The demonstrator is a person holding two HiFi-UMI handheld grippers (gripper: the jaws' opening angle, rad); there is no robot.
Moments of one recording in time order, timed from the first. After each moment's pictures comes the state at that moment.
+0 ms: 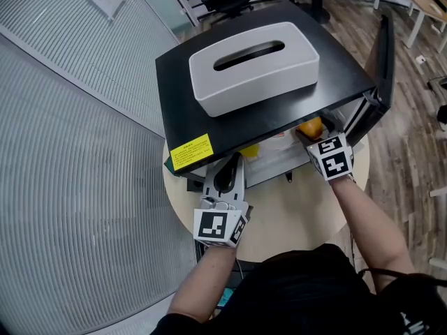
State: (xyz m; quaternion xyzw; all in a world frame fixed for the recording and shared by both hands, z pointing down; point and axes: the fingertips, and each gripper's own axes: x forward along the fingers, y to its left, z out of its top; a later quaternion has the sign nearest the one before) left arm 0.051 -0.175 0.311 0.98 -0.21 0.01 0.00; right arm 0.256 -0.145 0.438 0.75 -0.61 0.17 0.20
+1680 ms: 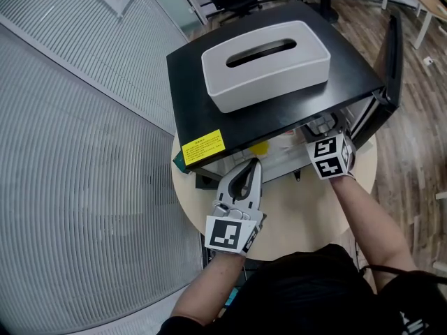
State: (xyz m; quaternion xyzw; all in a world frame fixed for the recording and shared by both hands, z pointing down) left arm 0.047 -0.146 0.295 0.98 -0.19 0.01 -0.01; right arm 0.257 -0.165 0.415 0.79 -0.57 0.06 0.24
